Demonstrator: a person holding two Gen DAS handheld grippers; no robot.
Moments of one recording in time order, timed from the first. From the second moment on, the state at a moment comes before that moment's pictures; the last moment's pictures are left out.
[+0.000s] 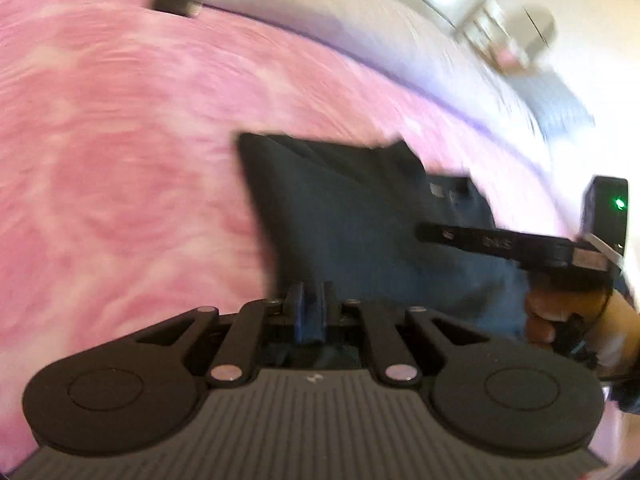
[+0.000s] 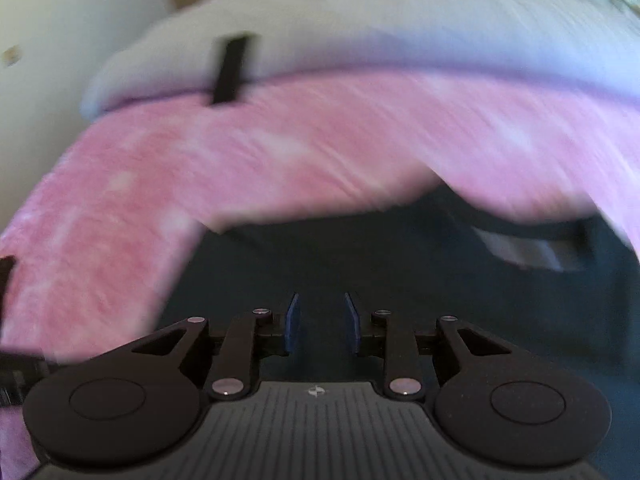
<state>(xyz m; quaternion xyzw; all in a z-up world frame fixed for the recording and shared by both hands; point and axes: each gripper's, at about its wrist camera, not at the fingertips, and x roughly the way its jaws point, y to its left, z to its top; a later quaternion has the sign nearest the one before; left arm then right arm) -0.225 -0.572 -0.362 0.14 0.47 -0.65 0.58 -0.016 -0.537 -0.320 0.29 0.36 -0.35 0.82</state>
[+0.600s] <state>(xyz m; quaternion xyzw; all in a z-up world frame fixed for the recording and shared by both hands) -0.291 -0.545 -0.279 0.30 0.39 -0.69 0.53 -0.307 -0.442 -0.233 0.41 0.23 -0.65 0.60</state>
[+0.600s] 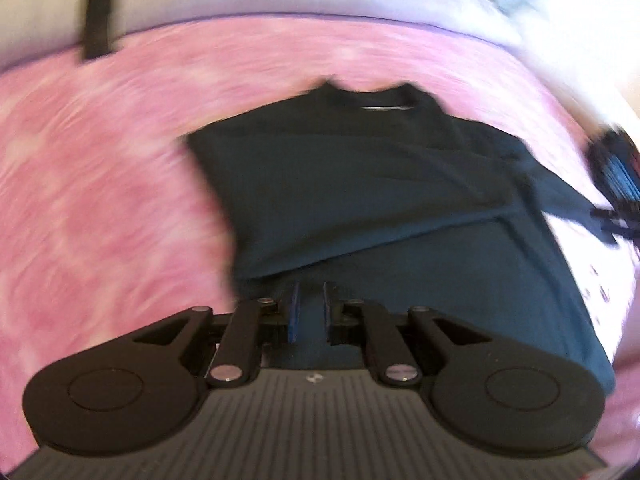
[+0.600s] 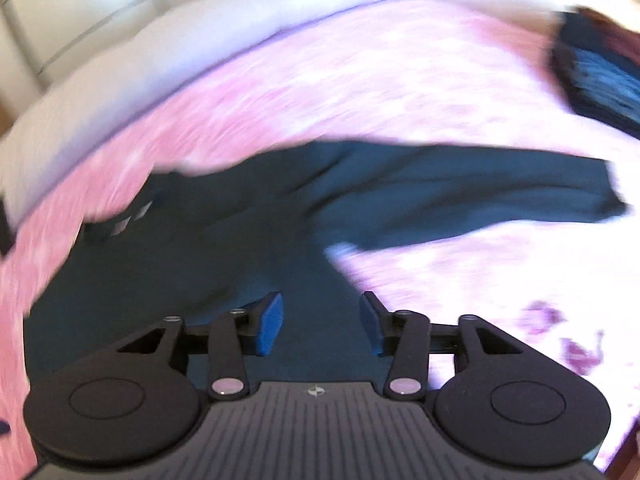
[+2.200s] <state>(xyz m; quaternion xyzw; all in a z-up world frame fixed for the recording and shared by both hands) -0.362 -0.499 -0.239 0.34 0.34 -0.63 0.61 -0.120 -0.460 -0.191 0.20 0.19 -0.34 0.90</state>
